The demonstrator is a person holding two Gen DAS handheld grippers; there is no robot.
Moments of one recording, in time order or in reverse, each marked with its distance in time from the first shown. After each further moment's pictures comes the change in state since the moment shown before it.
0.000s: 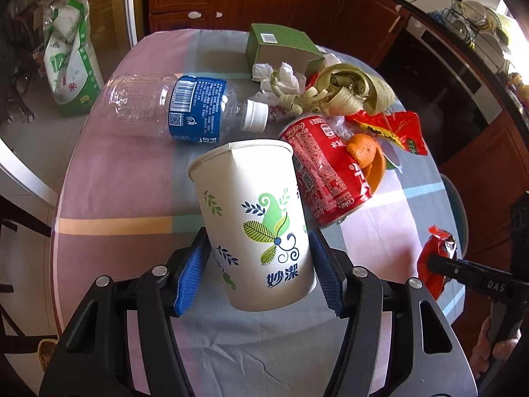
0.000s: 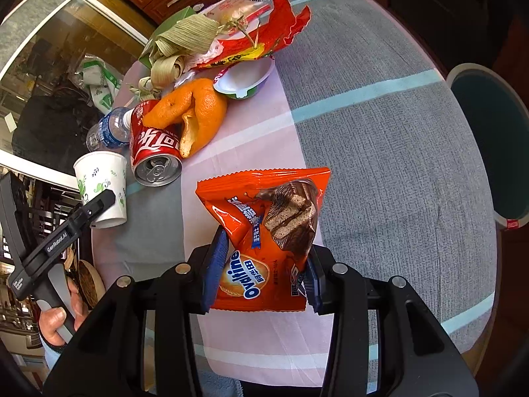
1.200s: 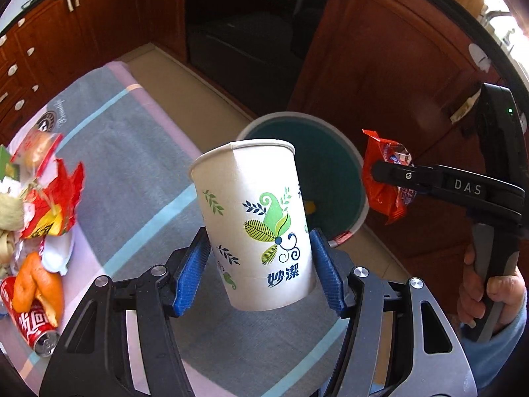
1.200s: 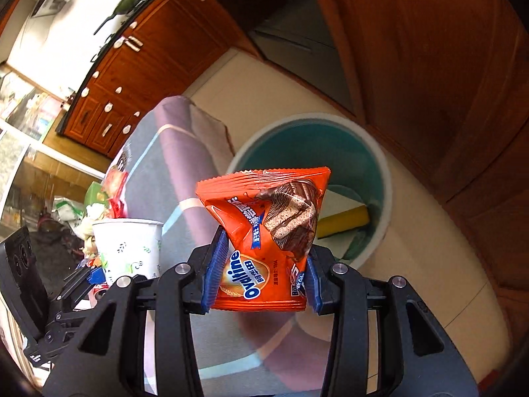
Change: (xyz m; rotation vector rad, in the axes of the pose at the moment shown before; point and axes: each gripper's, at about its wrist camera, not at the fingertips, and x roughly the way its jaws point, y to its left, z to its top) left arm 0.075 -0.362 0.014 0.606 0.162 -0.264; right arm -0.132 -0.254 0.016 0.409 -0.312 -0.050
